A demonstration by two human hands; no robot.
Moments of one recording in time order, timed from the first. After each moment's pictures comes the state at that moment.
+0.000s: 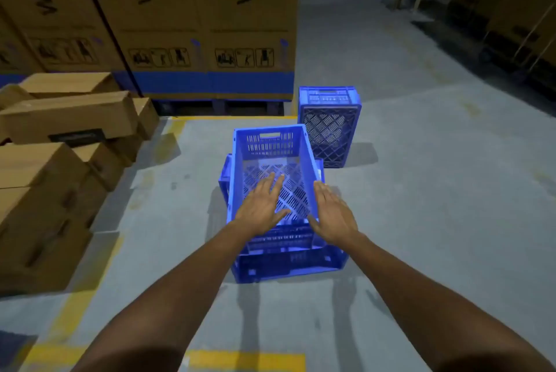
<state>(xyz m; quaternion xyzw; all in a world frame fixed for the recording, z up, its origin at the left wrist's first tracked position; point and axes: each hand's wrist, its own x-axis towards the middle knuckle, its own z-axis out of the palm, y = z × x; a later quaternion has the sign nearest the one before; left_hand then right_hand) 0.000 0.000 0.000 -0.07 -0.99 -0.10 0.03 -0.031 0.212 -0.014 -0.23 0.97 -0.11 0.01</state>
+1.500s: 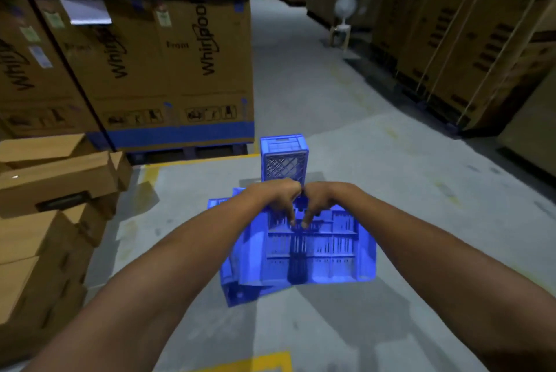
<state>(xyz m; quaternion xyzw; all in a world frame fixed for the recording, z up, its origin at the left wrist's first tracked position) 0.063 0.084 0.419 -0.26 -0.94 -0.06 -0.22 0.053 0.225 0.412 -0.18 0.93 -0.07 0.32</state>
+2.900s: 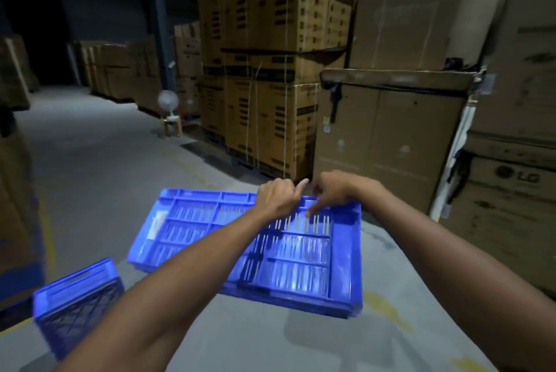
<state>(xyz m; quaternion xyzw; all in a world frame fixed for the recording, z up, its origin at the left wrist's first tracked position) -0.032 0.691 0.556 -0.37 -0.90 -0.19 0.14 0.066 0.815 0.620 0.12 0.99 -0.07 0.06</state>
